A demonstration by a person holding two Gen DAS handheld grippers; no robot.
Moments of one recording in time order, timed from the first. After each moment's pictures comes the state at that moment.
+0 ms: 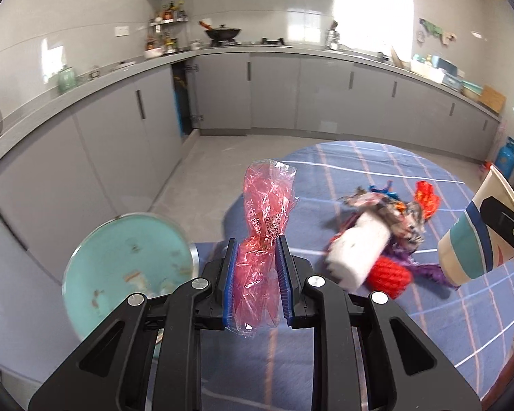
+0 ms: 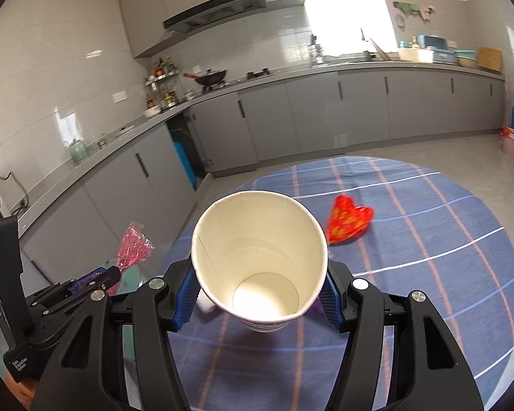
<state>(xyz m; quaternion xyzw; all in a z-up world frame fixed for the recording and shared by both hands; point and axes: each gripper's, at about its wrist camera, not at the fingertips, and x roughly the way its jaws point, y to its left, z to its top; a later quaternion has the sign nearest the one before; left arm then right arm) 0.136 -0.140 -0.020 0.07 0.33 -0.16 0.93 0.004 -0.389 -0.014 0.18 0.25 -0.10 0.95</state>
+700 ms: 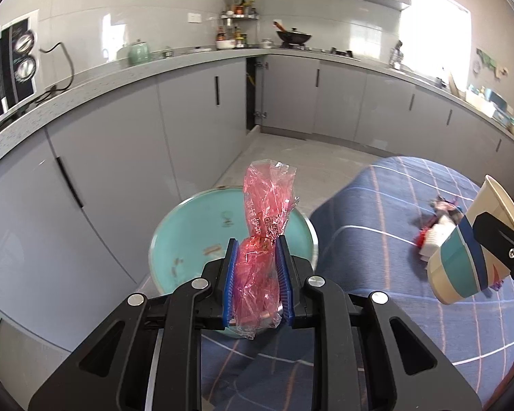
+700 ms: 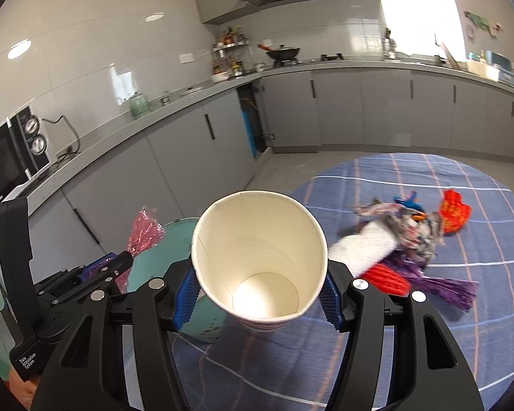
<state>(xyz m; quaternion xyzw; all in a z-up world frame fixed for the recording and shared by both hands) 0.132 -0.020 -0.022 0.02 0.33 -0.05 0.94 0.043 -0.267 -0.013 0.12 0.28 0.02 0.95</state>
